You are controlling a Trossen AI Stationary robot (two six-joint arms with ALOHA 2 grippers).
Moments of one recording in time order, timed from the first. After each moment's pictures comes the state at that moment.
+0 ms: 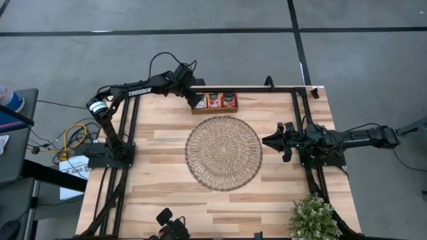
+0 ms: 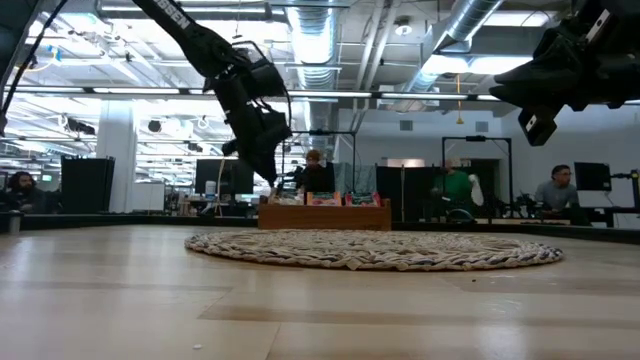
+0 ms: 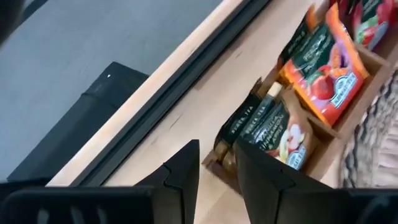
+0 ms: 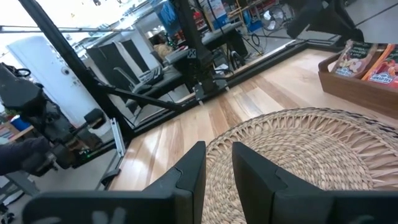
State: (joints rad) left arm 0.71 1.76 1.25 -0.40 -0.05 0.02; right arm 0.03 0.32 0.07 0.18 0.02 0.44
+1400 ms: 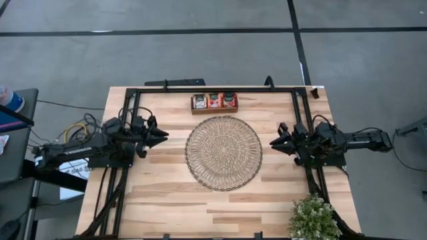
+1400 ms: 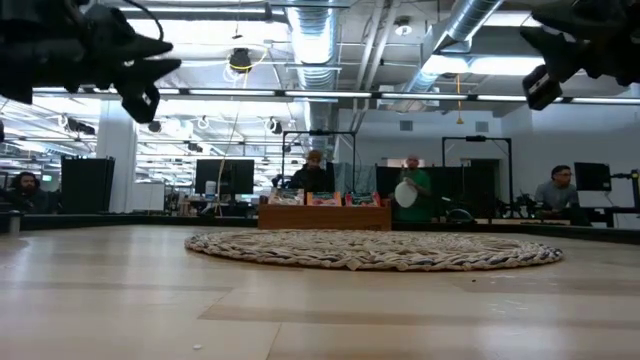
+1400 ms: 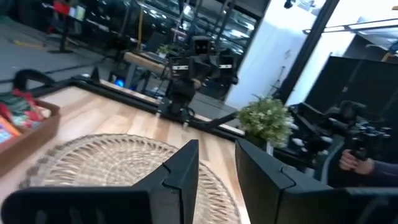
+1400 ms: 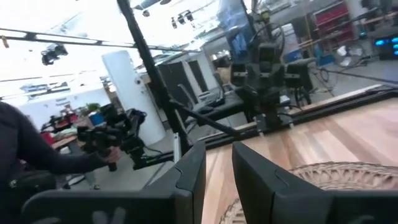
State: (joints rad) left arm 0.33 0.26 0.08 0.33 0.39 -0.44; right arm 0.03 0.14 0.07 0.23 -0.19 0.37
